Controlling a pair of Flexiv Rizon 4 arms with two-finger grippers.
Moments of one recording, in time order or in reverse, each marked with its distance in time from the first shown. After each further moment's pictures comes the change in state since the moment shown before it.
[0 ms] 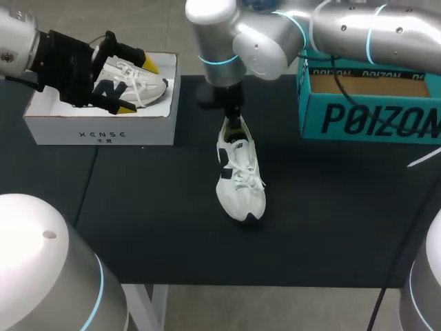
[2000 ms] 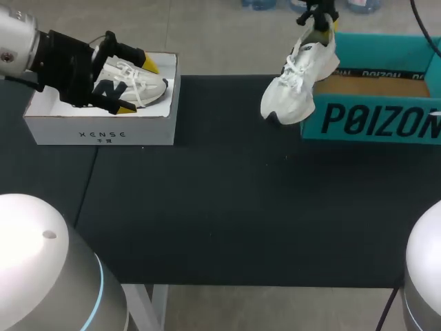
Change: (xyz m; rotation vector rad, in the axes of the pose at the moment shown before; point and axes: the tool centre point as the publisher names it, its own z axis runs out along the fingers) left arm 0.000 0.000 0.000 0.000 0.000 0.000; right arm -0.092 -0.257 -0.178 0.237 -0.016 0.823
